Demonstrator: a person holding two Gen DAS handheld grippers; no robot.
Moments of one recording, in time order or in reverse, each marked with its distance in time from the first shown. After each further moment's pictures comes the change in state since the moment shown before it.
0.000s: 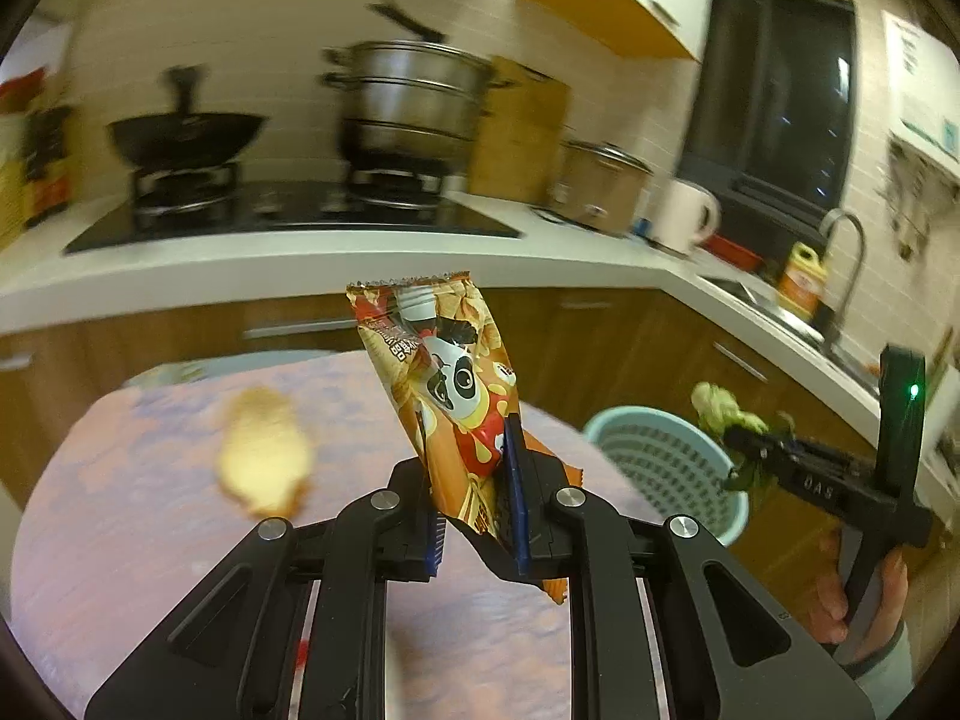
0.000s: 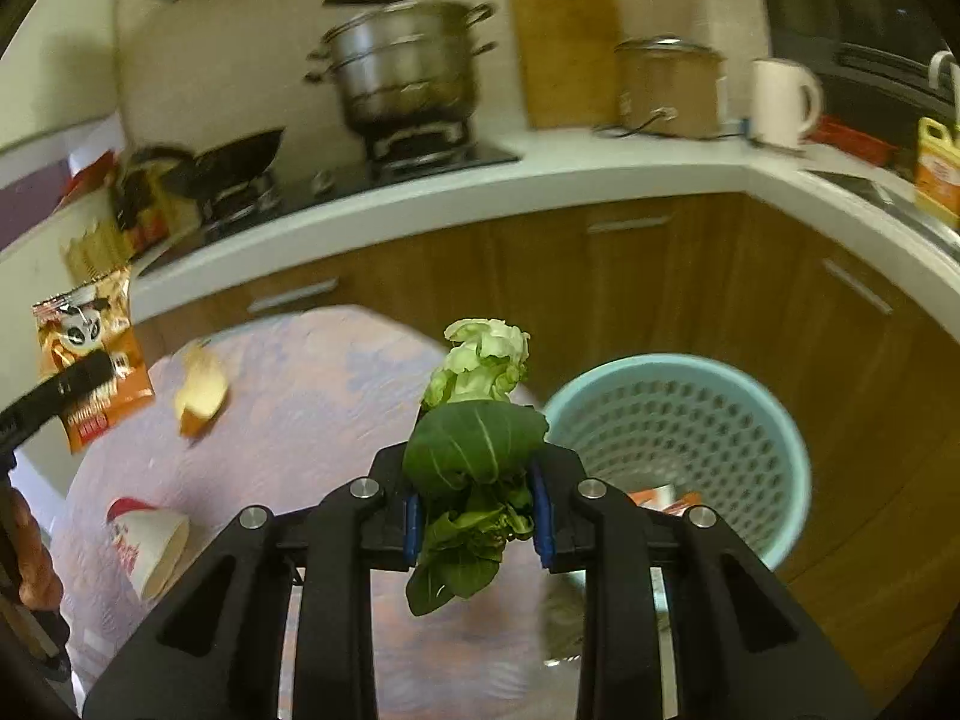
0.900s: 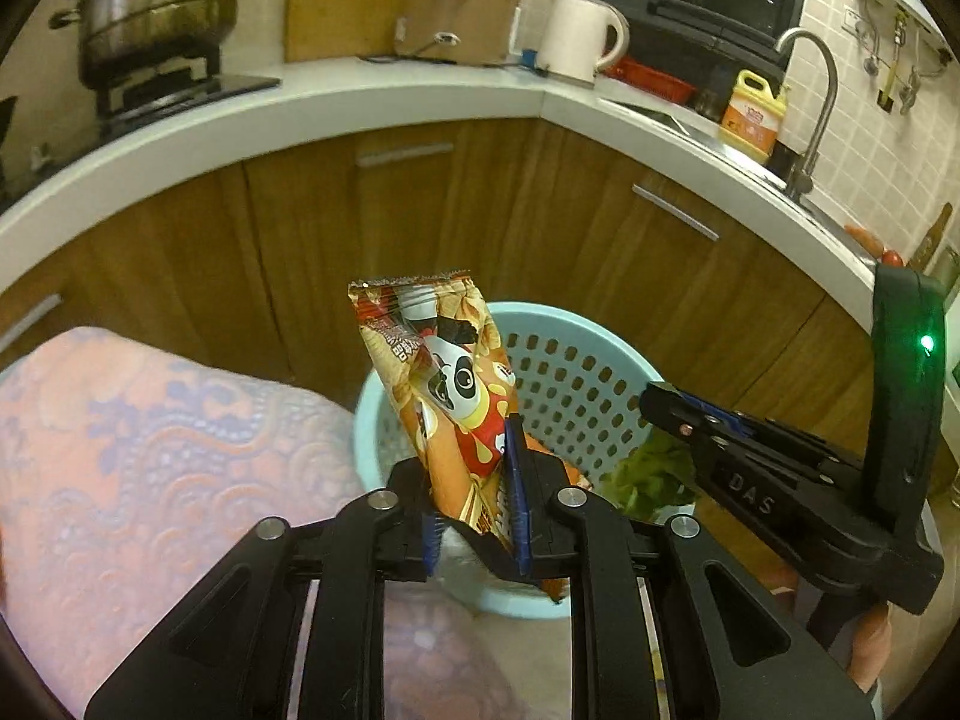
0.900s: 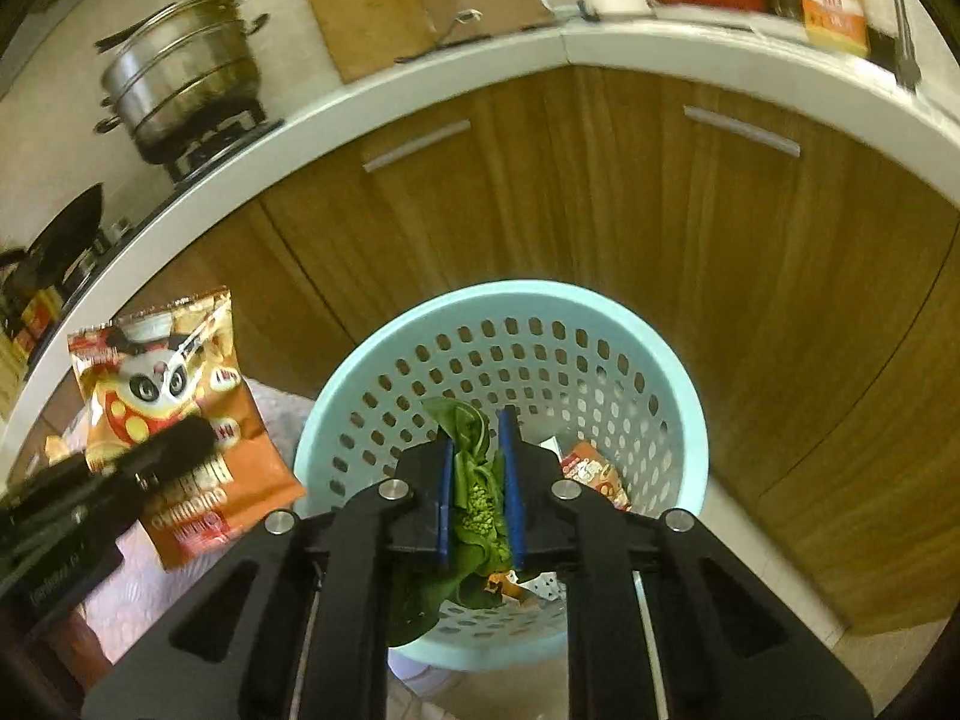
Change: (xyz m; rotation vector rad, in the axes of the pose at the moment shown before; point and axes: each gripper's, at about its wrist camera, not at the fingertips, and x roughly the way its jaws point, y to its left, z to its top) left arm 0.217 -0.173 -0.024 0.166 0.338 -0.146; right arm 0.083 -0.161 -0.018 0.318 0.148 -0.150
